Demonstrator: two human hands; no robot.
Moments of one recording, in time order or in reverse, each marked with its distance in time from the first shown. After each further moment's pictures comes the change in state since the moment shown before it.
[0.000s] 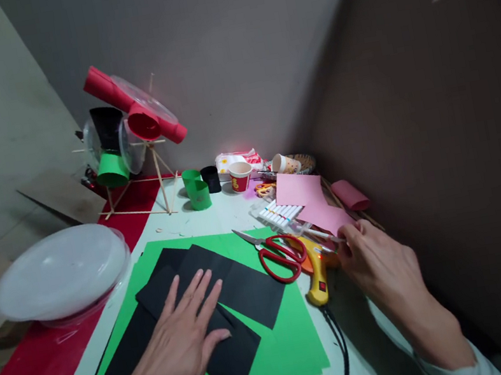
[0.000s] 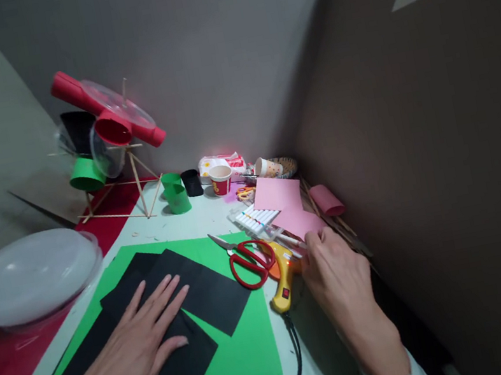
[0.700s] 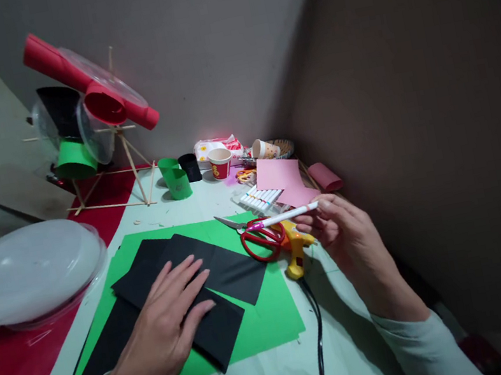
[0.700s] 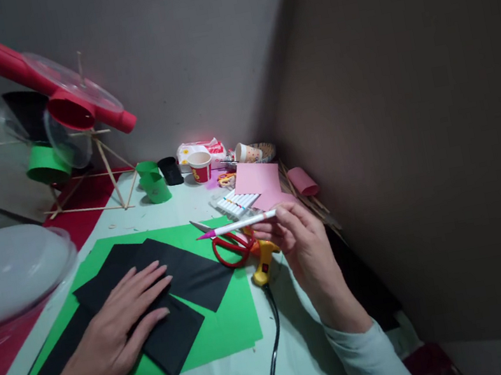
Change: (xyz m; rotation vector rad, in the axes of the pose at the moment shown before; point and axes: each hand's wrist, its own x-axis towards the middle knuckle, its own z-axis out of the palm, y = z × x) left_hand 0.009 0.002 -0.016 -0.424 0.217 -0.053; right_hand -0.003 -0.022 -0.011 2.094 -0.004 0.299
